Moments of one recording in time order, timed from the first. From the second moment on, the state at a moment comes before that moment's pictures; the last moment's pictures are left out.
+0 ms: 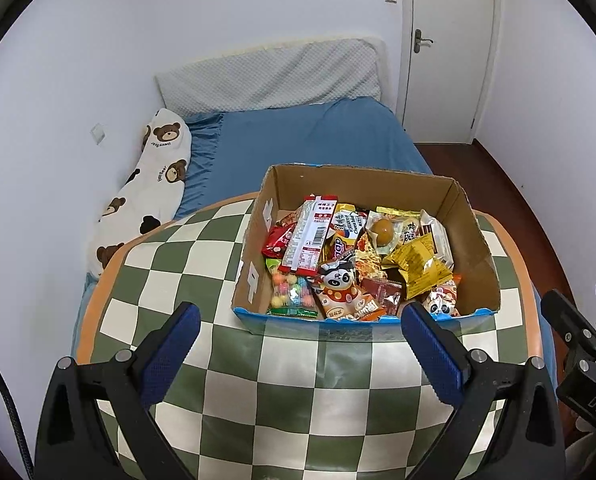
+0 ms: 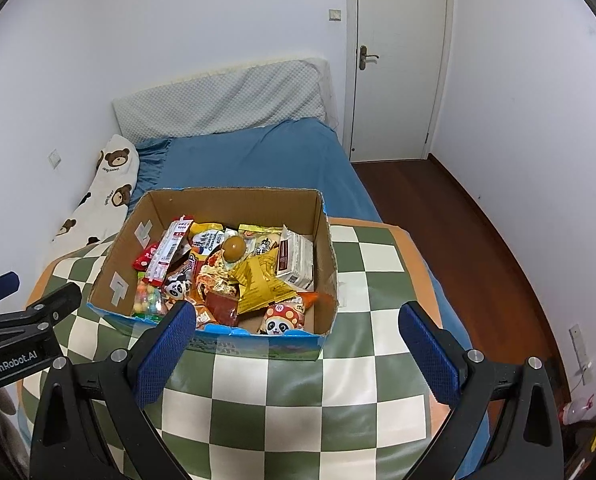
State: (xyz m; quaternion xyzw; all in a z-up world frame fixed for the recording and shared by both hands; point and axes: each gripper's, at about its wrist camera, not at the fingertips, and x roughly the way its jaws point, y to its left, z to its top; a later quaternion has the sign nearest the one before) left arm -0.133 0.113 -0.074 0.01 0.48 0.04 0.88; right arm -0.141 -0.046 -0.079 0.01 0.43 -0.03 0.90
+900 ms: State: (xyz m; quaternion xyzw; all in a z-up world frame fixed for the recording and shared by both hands) left arm -0.145 0.115 -0.074 0.00 0.48 0.04 0.88; right arm -0.144 -0.039 -0.072 0.00 0.42 -0.02 0.91
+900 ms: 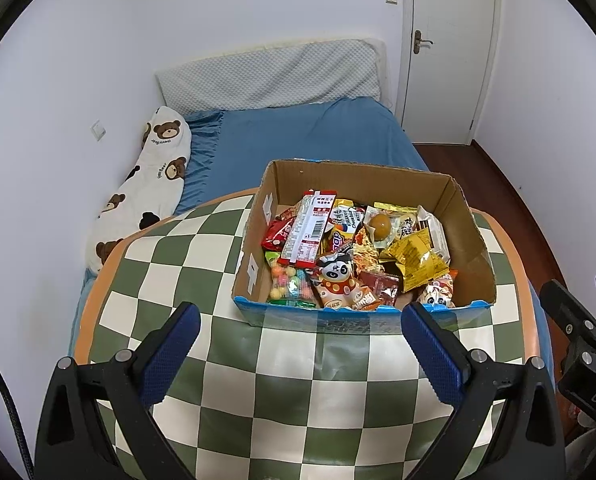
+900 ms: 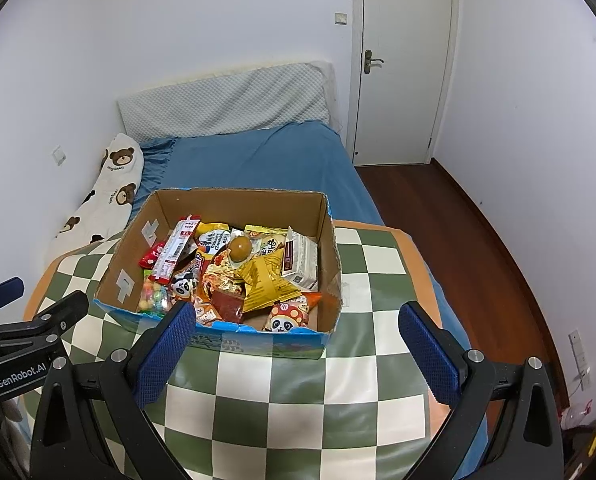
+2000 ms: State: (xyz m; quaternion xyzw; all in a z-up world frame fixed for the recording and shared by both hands) left arm -0.152 0.107 -0.062 0.01 0.46 0.04 0.89; right arm -0.150 -0.045 -0.063 0.00 0.42 -0.02 0.91
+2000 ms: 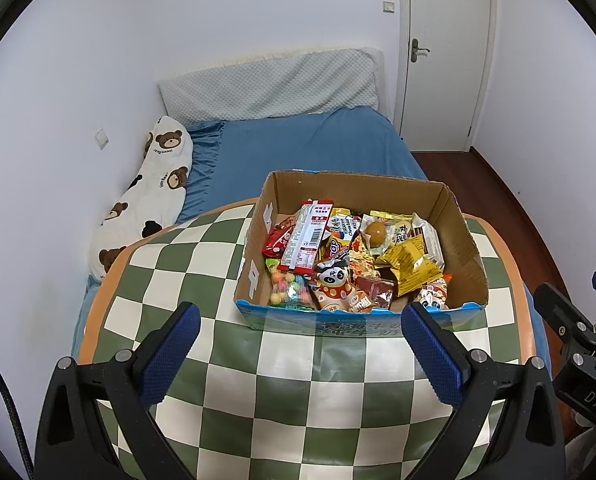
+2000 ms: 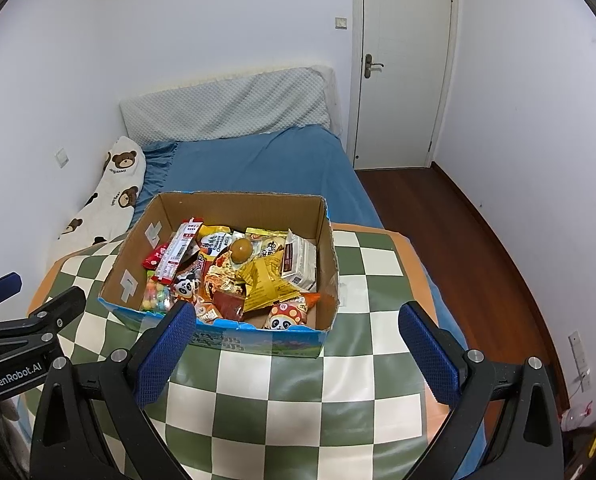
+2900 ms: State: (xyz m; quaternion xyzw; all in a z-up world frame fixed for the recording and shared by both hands) left arm -0.156 0.109 -0.060 0.01 0.46 0.04 0.88; right arm -0.148 -0.044 -0.064 0.00 0.42 -0.01 0.91
